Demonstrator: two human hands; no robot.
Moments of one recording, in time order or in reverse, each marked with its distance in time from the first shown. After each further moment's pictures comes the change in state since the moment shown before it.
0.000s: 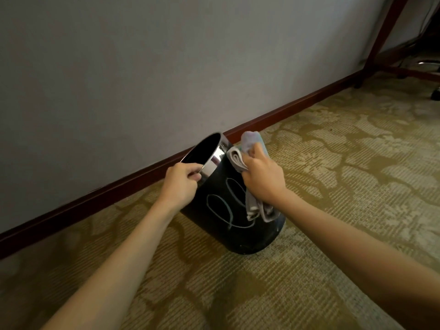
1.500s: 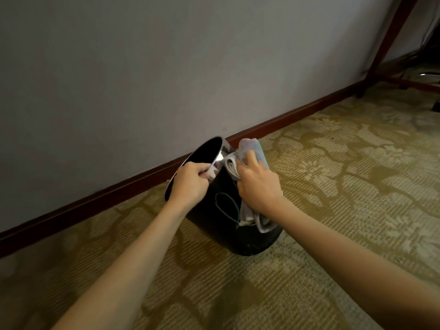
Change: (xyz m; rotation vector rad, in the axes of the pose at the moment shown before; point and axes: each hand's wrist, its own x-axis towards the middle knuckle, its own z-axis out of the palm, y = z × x) left_hand 0.015 0.010 0.016 -0.036 0.081 0.019; right_hand -0.005 -0.021 -0.011 -0.166 -0.035 -0.074
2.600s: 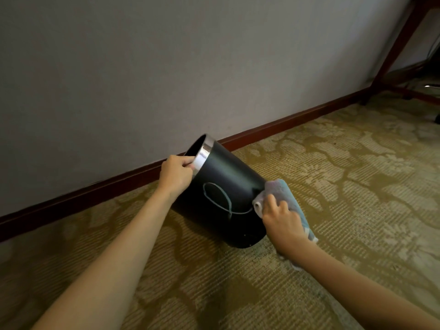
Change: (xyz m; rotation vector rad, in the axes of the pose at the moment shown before) left_hand 0.012 -0.026 -0.024 -0.114 0.069 -0.144; right_hand -0.077 0.029 0.043 -0.297 -0.357 0.032
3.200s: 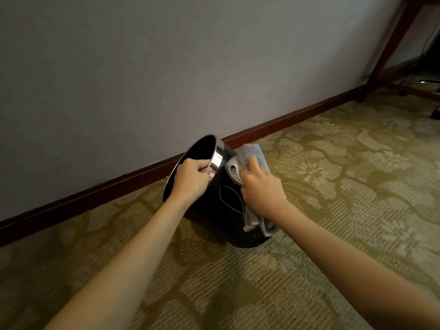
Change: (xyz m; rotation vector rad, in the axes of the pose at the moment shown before) left_hand -0.015 0.017 0.026 -0.021 -0.025 0.080; right_hand 0.050 -0.012 -0.066 0.260 0.282 -0.090
